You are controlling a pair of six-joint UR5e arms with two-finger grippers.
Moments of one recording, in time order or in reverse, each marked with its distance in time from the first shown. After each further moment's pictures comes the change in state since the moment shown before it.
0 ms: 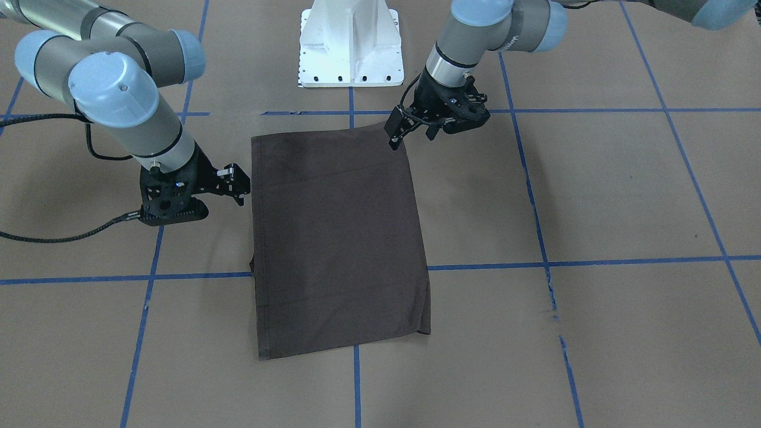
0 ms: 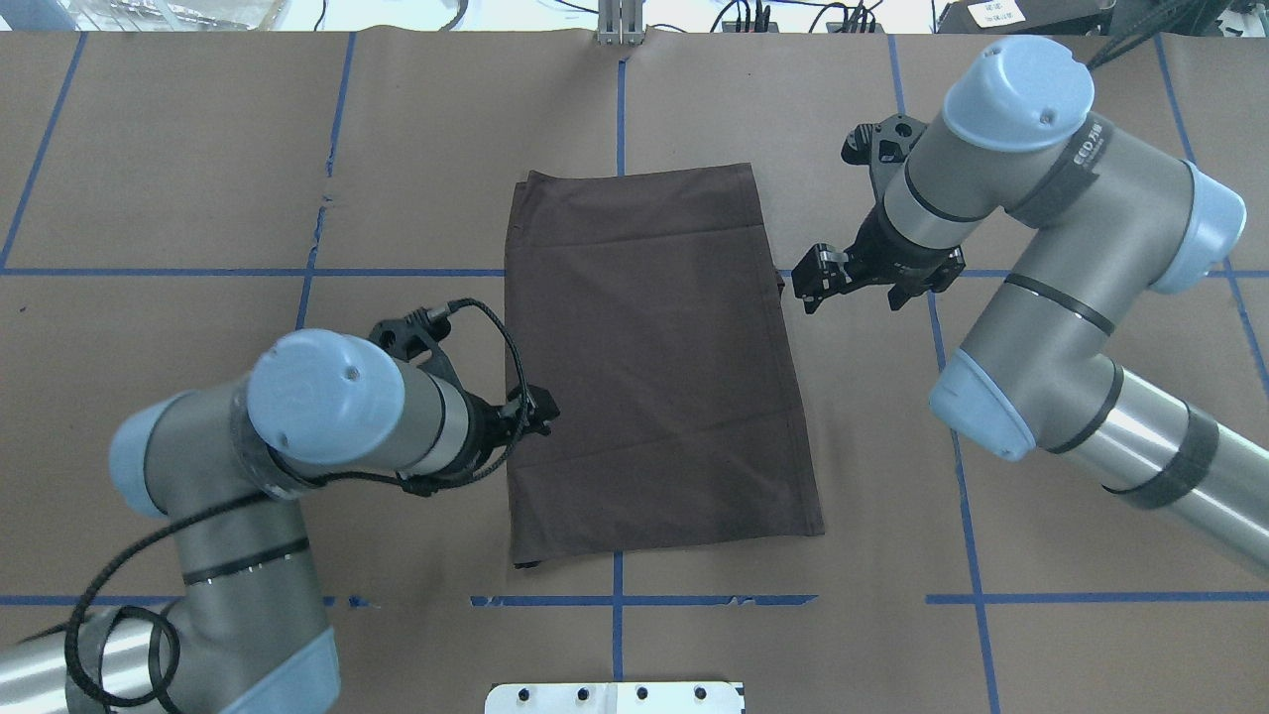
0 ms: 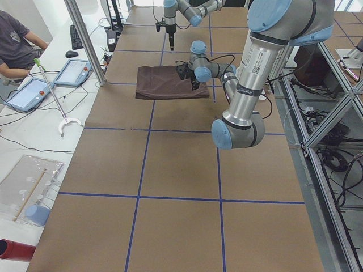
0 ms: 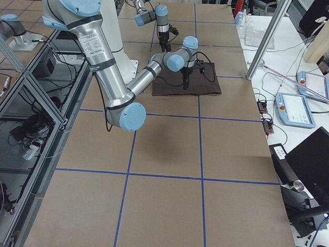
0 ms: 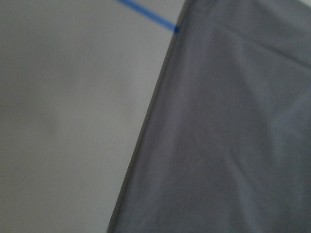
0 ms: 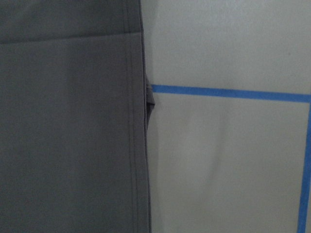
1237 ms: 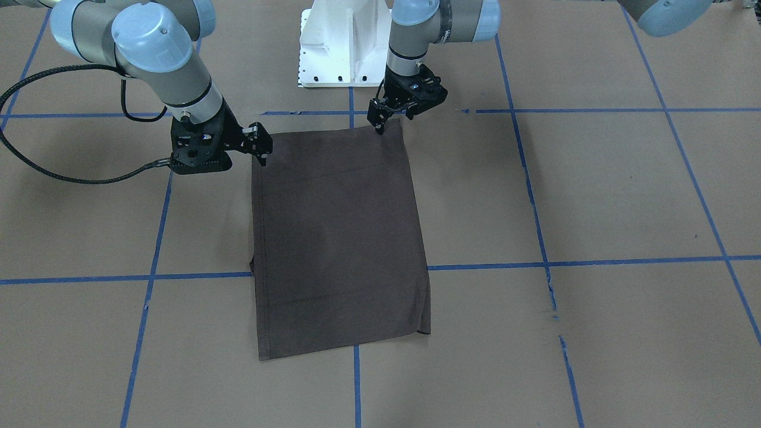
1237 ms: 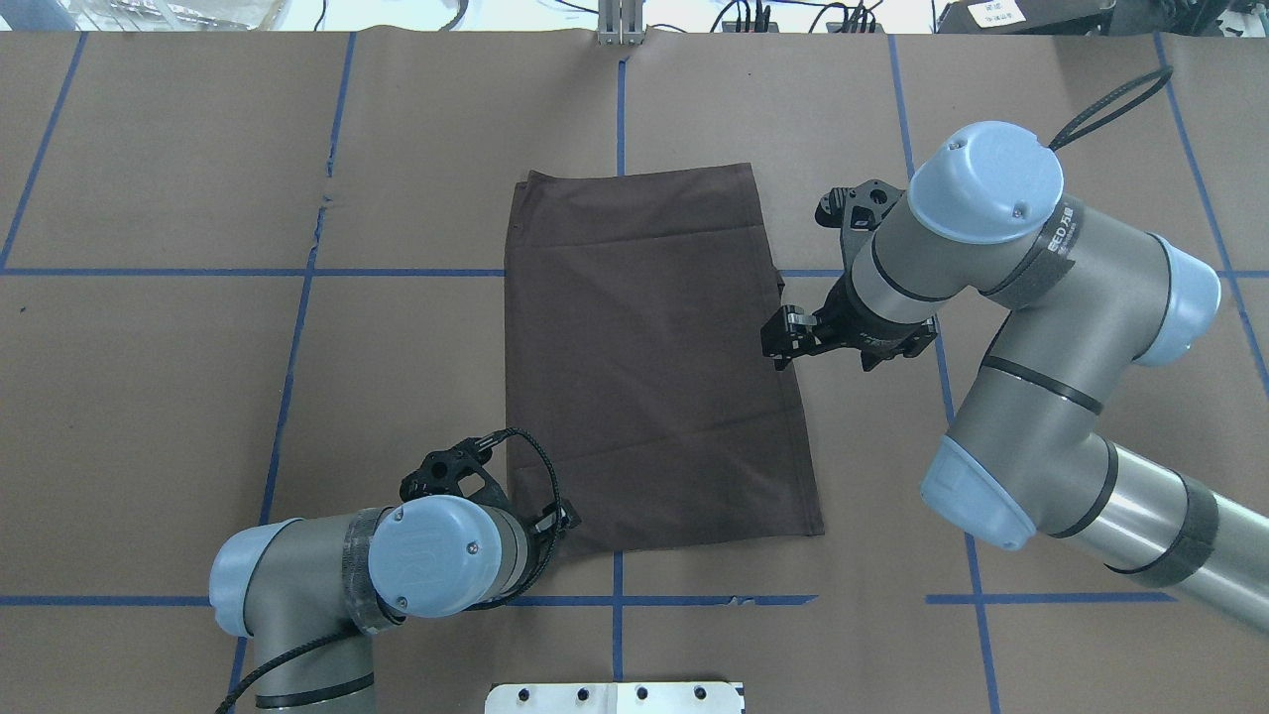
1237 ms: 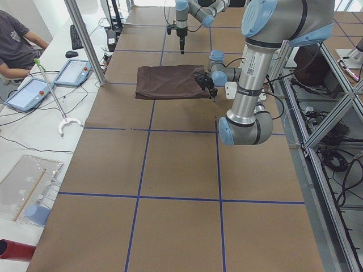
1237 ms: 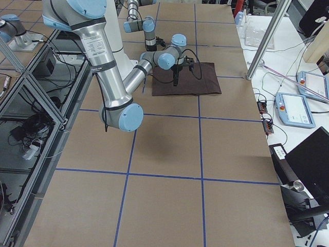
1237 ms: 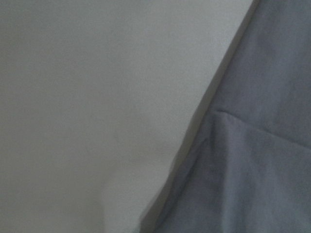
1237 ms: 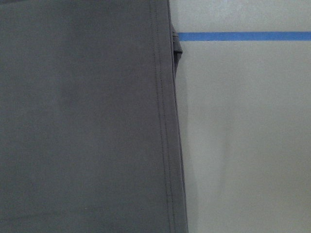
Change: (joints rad) left arm 0.163 -0.025 0.082 0.046 0.137 -0.131; right arm -0.096 -0.012 0.058 0.004 -0.056 0.125
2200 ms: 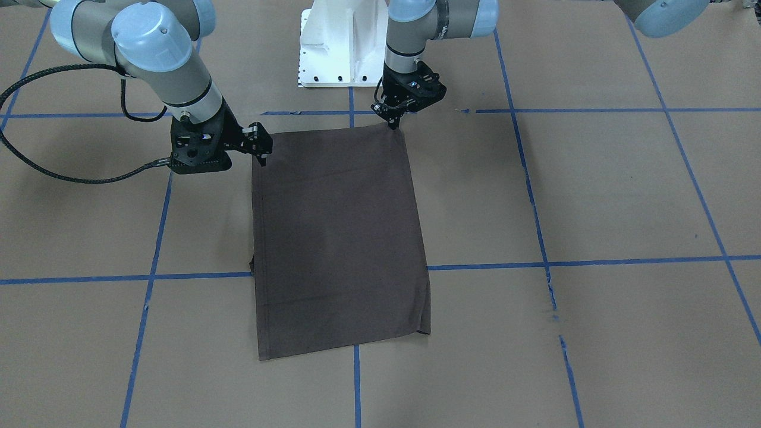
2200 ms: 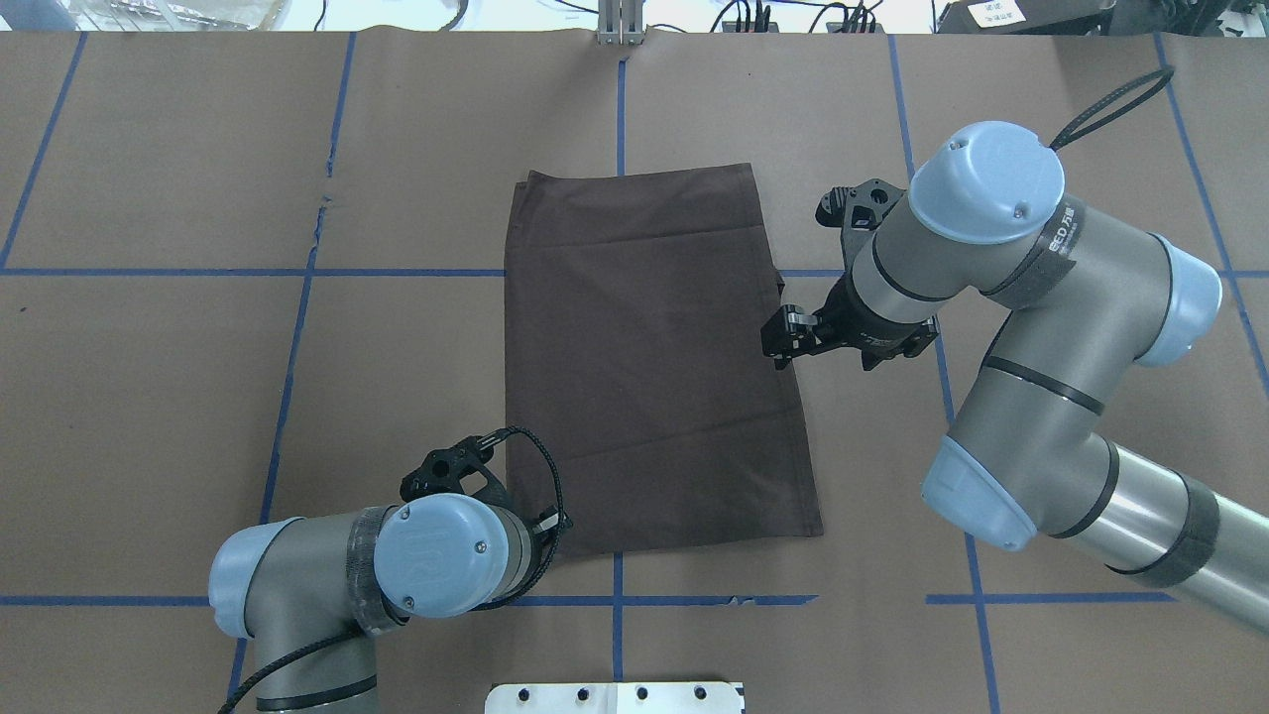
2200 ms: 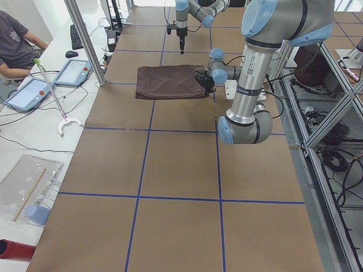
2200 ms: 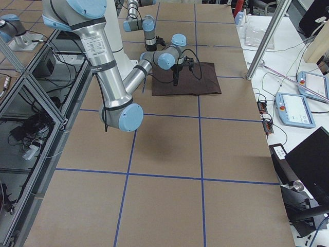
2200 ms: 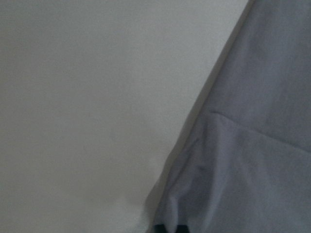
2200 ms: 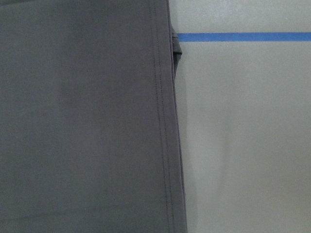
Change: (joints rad) left arm 0.000 -0.012 -0.022 0.054 0.000 0.003; right arm -0.001 -0.002 0.003 0.000 -0.002 0.005
